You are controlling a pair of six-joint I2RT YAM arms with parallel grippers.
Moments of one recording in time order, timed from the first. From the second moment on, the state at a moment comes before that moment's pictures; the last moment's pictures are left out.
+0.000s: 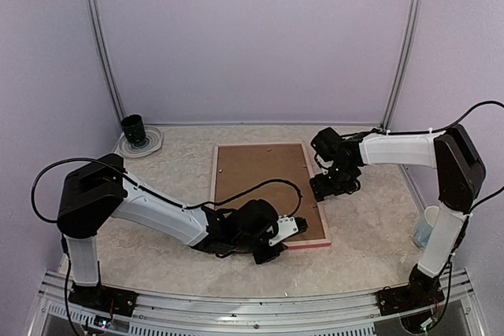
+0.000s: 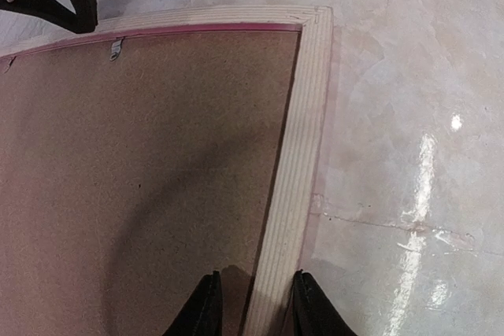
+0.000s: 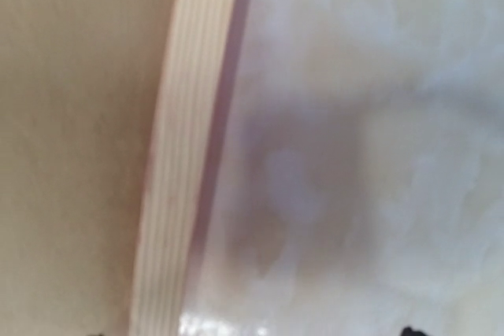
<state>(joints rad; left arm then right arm) -1.22 2.00 1.11 0.14 -0.10 0.22 0.59 1.80 1.22 -0.68 0.20 0.30</state>
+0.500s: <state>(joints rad) -1.17 1.74 1.06 0.14 -0.17 0.13 0.50 1.85 1.39 -0.64 0.13 0.27</state>
